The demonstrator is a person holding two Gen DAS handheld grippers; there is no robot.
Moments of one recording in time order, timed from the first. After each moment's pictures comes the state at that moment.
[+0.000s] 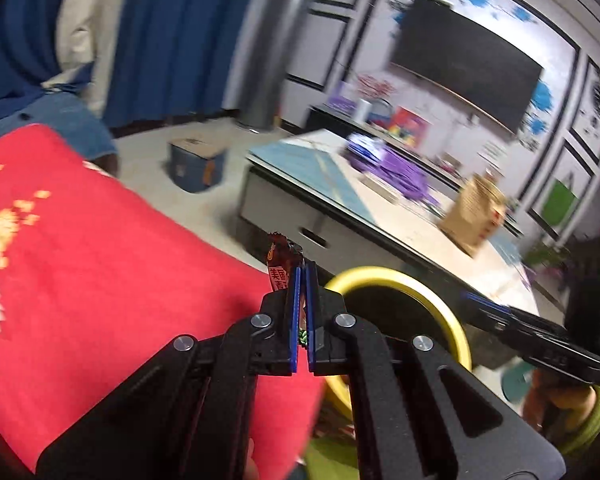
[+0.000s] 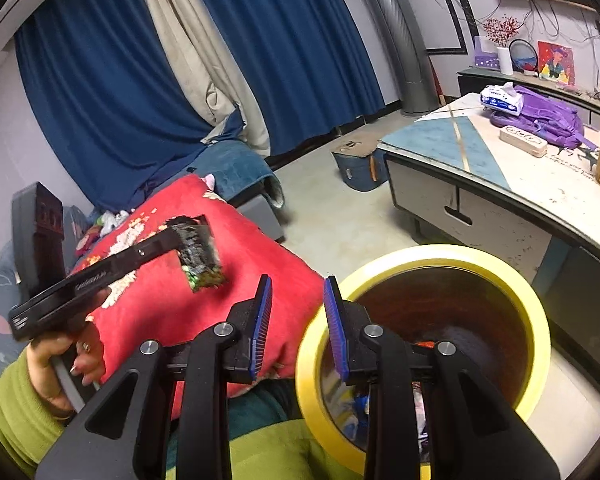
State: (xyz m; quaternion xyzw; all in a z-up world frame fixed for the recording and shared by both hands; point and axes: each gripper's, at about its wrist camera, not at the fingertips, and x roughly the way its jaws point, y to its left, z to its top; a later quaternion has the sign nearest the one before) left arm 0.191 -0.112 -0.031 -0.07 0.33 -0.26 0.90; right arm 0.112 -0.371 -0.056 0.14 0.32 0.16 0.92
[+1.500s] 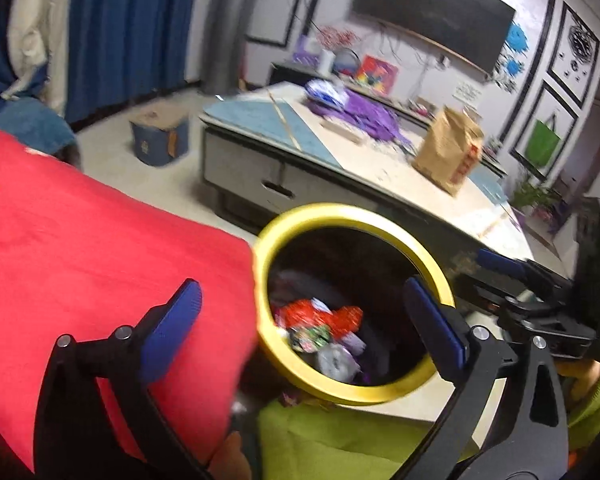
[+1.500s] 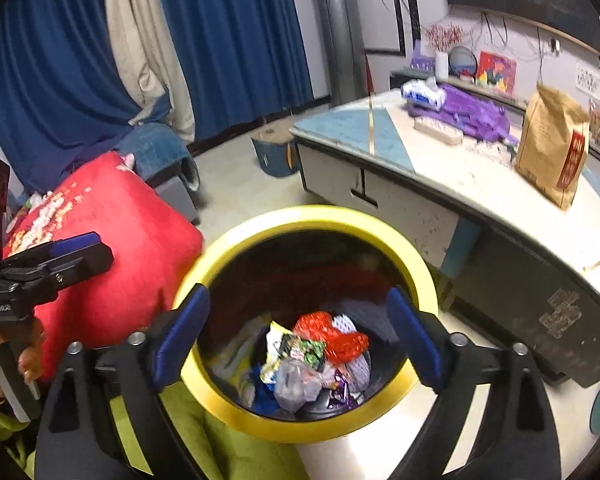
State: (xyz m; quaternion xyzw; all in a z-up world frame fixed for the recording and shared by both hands) left arm 0.168 -0.172 -0.057 0.00 0.36 -0.29 0.89; right arm 0.079 -0.421 -0.094 0.08 0.34 0.03 0.94
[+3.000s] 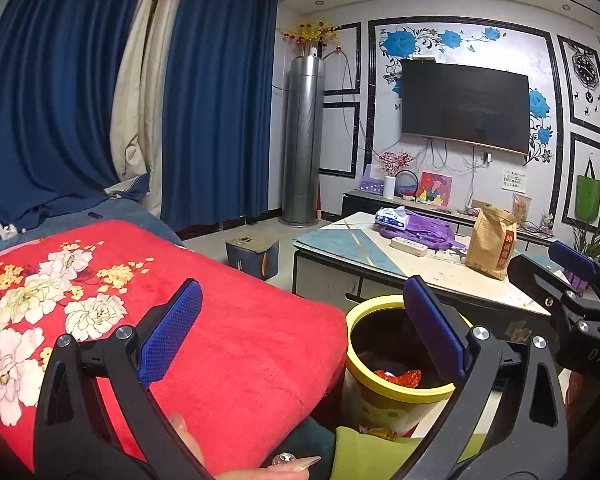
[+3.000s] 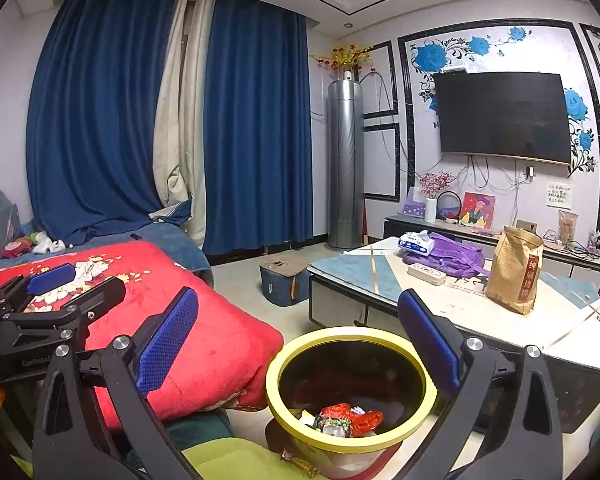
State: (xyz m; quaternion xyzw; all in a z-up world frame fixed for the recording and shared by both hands) left arm 0.008 -0.082 0.005 0.00 0.13 -0.16 0.98; right arm -0.067 -0.311 -0.017 0.01 0.09 -0.01 1.00
